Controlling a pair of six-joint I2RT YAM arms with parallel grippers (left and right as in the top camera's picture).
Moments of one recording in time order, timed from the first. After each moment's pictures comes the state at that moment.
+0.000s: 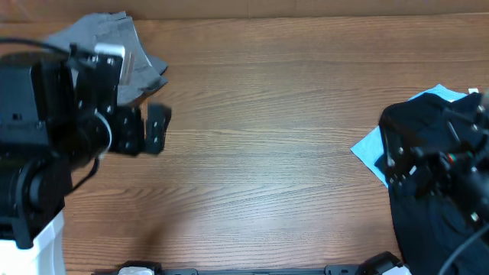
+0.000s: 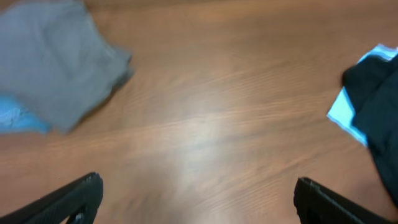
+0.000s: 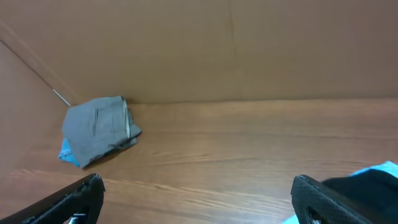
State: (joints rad) left arm -0.08 1.34 2.10 -1.60 0.19 -0.01; right arm 0.44 0.99 1.93 -1.30 0.13 0.30
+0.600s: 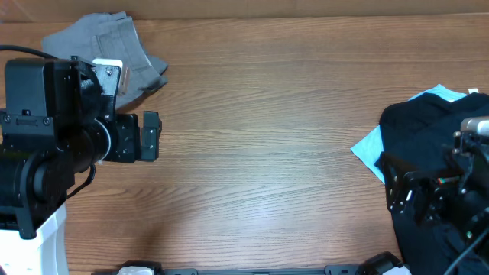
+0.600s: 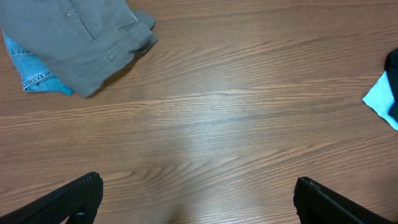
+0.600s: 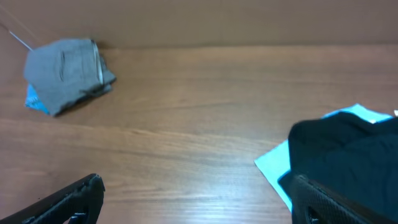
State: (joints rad) left arm -0.08 1.36 2.09 -1.68 0.09 -0.03; right arm 0.44 0.98 1.92 -1.55 0.14 0.28
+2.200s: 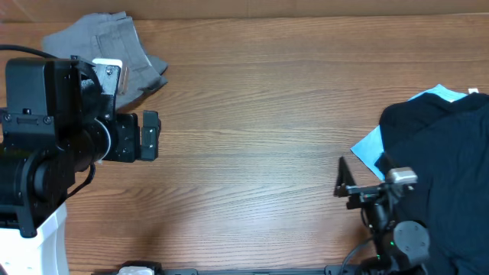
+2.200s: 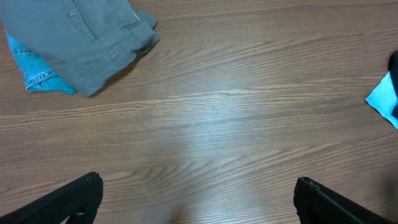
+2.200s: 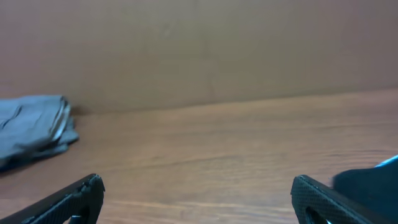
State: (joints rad) left arm -0.08 1.36 2.09 -1.68 0.08 -0.03; right arm 0.27 0.02 0.12 -0.15 0.09 0.18
